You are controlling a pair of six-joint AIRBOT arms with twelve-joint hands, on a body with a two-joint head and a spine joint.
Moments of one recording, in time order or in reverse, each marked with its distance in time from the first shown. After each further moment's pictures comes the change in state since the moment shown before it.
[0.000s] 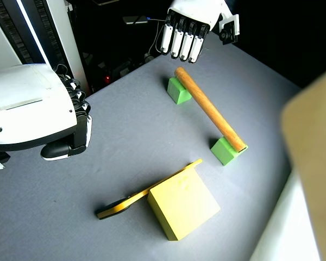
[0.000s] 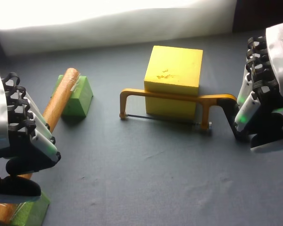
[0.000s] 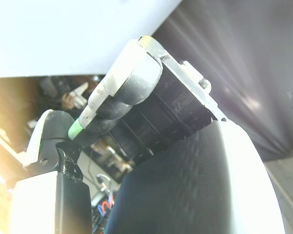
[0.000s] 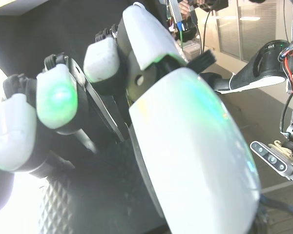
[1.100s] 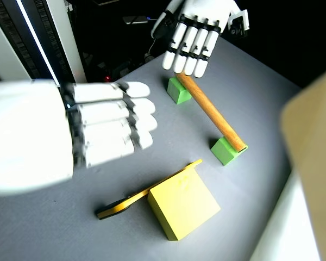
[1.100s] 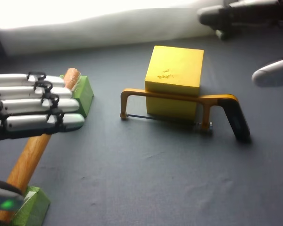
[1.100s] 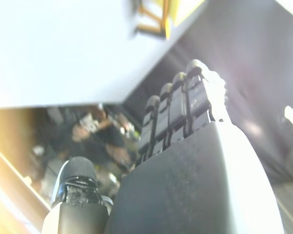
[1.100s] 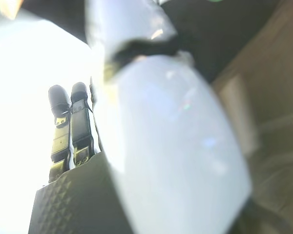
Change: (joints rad) left arm 0.002 0.052 0.013 0.063 0.175 0.003; right arm -0.061 0.030 0.068 0.232 -0.323 0.712
